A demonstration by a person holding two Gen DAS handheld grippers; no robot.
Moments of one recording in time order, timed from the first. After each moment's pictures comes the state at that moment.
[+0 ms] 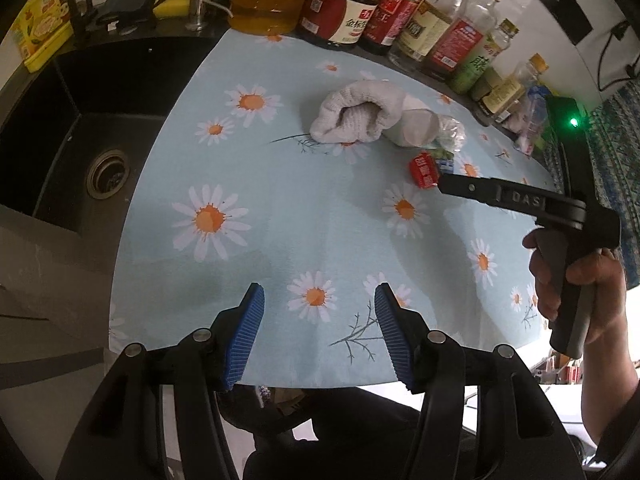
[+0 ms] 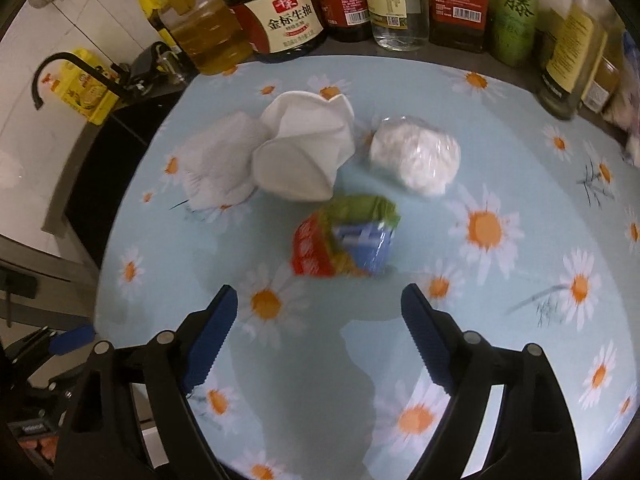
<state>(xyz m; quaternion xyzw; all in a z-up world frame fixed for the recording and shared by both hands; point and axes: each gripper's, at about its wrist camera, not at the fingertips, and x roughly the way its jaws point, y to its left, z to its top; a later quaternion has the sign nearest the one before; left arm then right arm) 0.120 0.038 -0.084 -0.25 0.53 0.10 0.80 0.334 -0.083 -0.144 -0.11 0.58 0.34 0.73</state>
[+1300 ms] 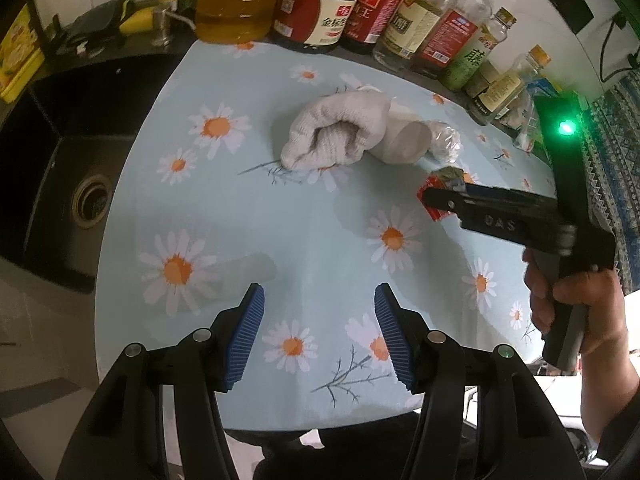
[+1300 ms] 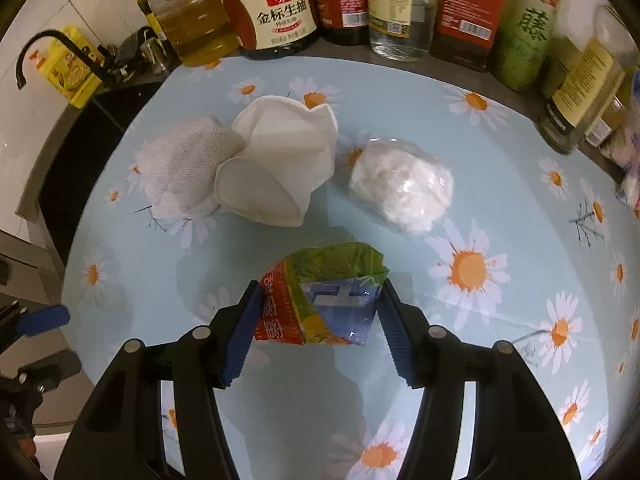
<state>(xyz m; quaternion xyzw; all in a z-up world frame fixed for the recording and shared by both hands) 0.170 0.037 -0.083 -0.23 0.54 0.09 0.80 0.342 -0.080 -0.147 -0.15 0.56 0.34 0.74</state>
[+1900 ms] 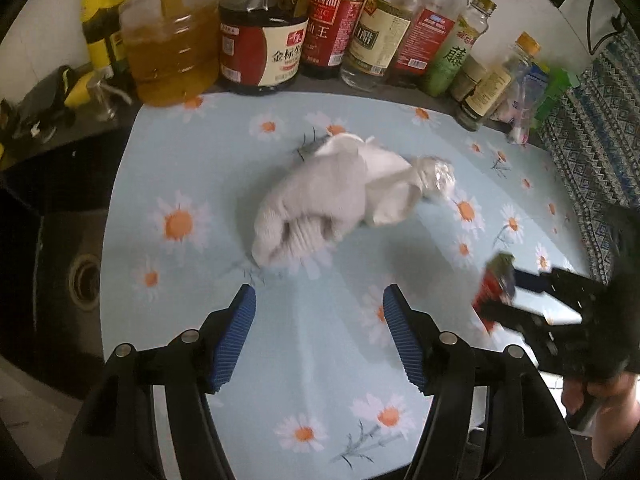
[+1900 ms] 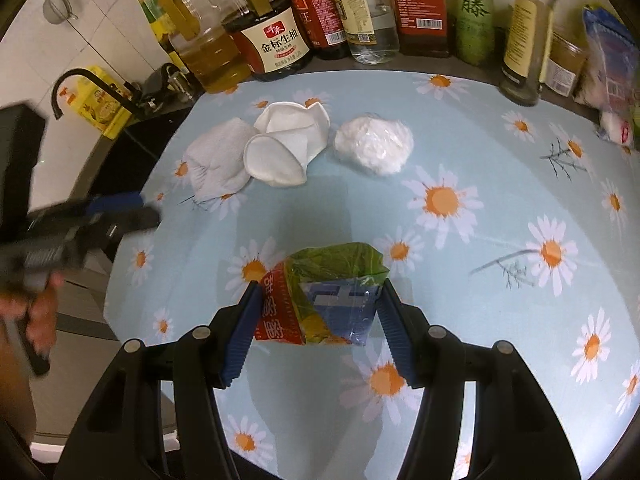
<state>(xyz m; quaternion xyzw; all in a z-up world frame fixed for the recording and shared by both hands) 0.247 0.050 -0.077 -0.15 0.55 0.04 0.82 0.310 -0.144 -0.124 -0.06 0.55 0.37 0.75</state>
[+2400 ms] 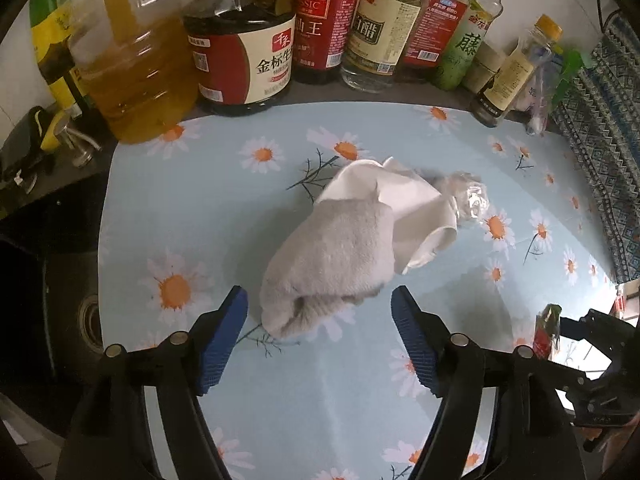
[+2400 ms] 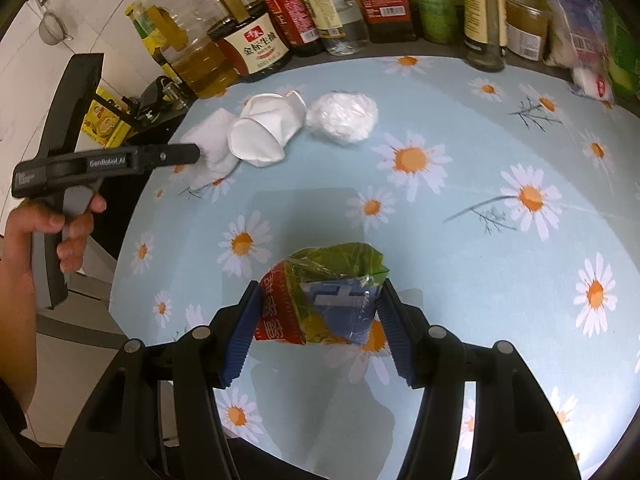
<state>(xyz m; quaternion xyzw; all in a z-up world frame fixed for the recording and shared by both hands) 0.298 0.059 -0.096 -0.11 0.56 0.03 0.82 0.297 -0.180 -0.133 -0.03 0.56 0.35 0.75</state>
